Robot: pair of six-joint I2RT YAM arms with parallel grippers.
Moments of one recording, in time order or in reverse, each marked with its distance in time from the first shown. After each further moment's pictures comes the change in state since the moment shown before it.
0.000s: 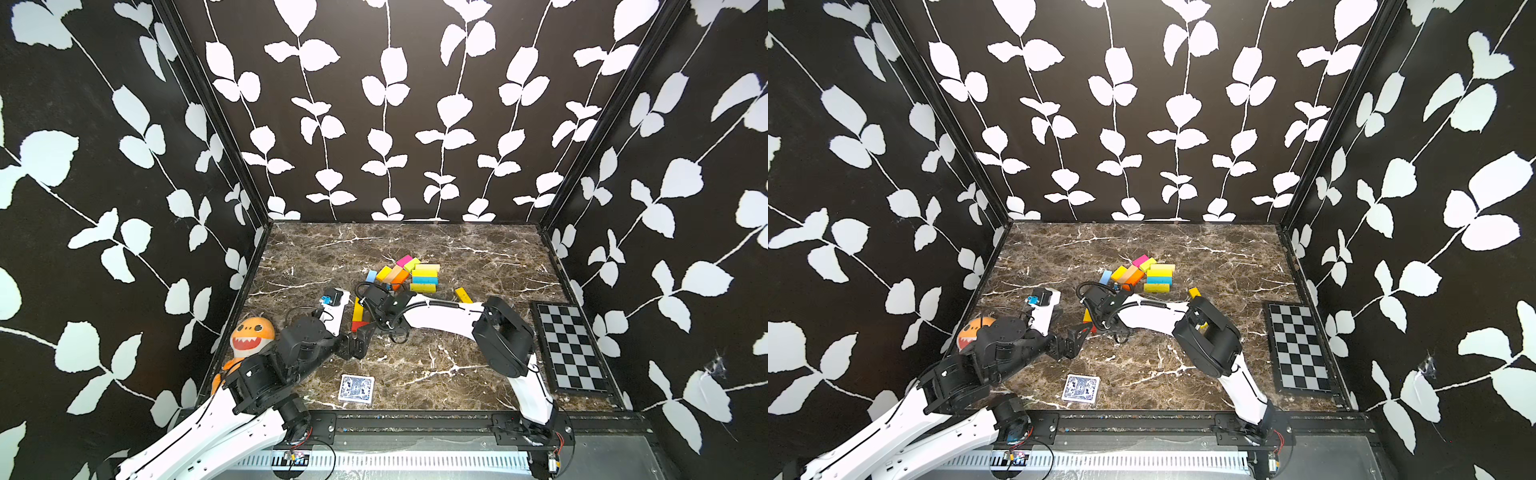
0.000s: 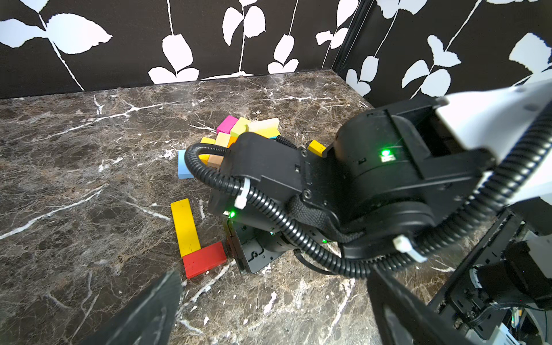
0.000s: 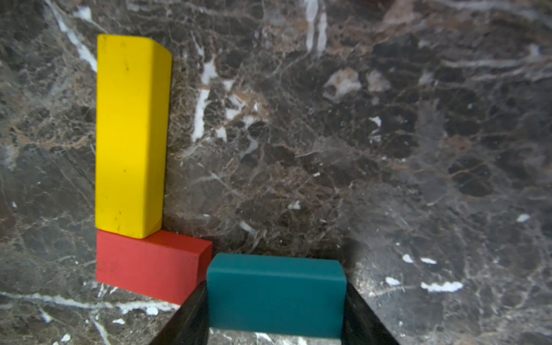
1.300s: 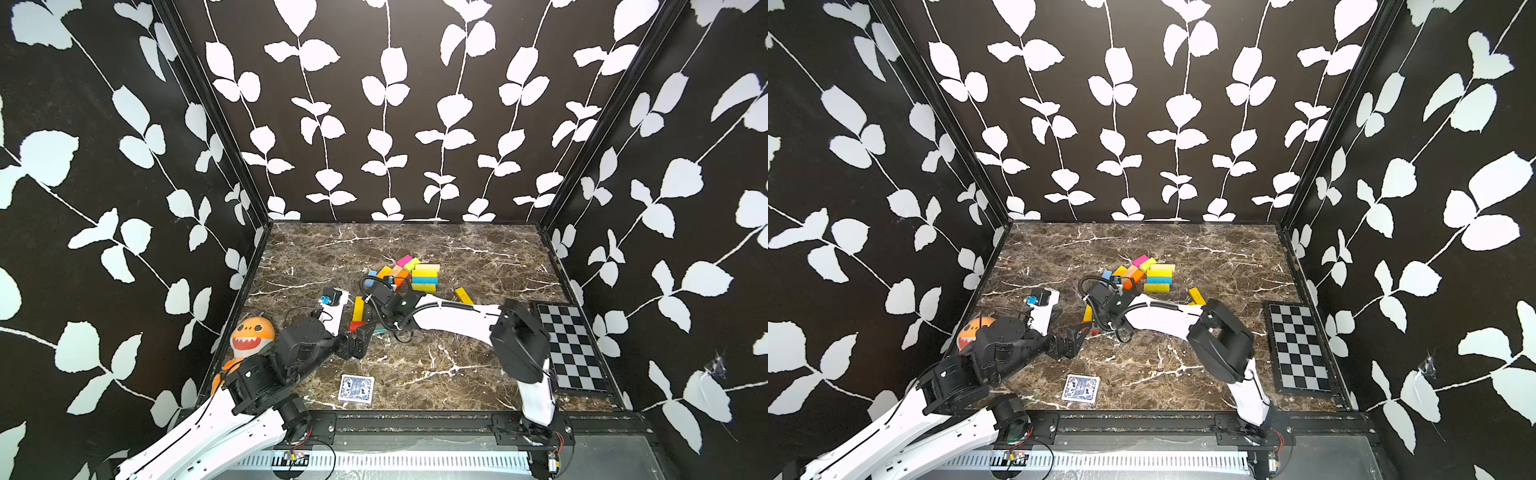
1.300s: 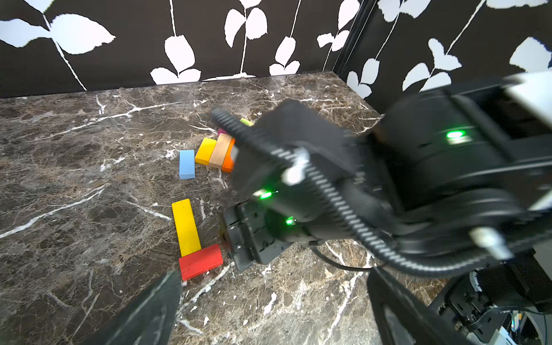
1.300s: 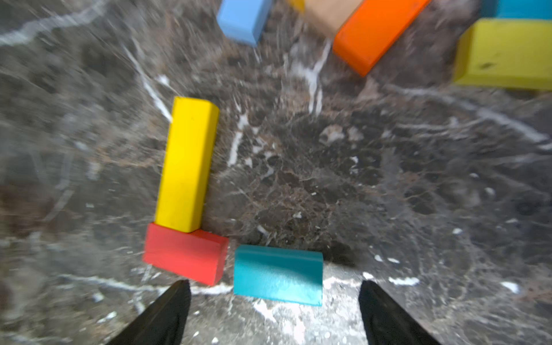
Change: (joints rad) left arm 0.000 -0.017 -0.001 0.000 -0.014 -0.009; right arm 0.002 -0.175 -0.127 0.117 0.062 -0.059
